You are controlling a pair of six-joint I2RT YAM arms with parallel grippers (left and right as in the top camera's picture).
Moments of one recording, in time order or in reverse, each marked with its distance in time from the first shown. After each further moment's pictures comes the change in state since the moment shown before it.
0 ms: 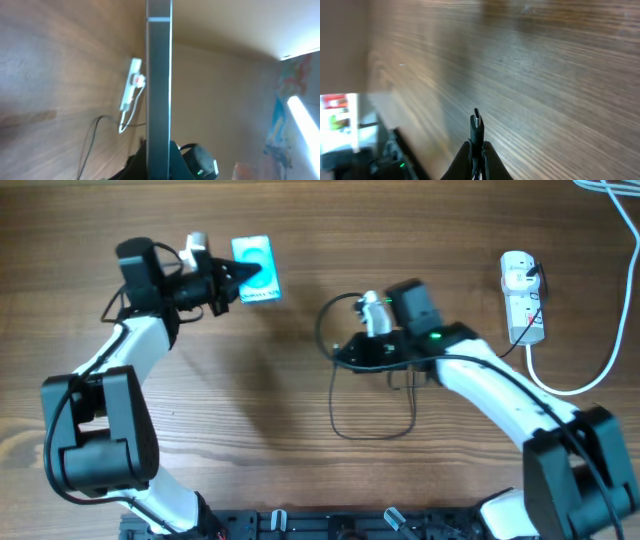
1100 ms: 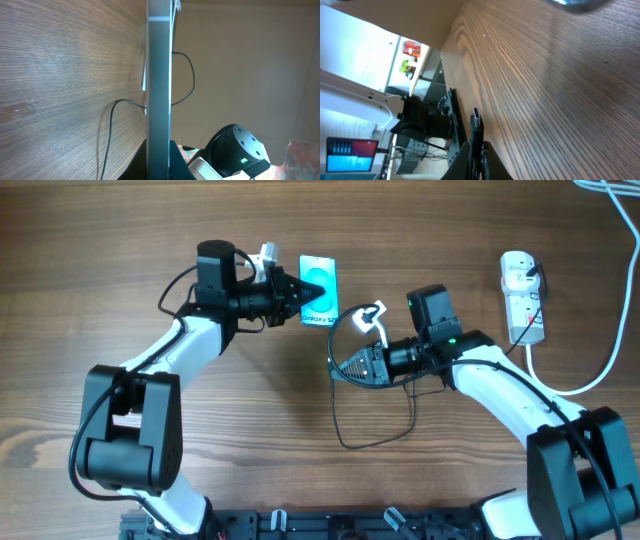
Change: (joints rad) left arm -0.277 0.000 0.000 -0.046 -0.158 0.153; right arm -0.072 -0.006 -0.075 0.075 -0.457 -0.305
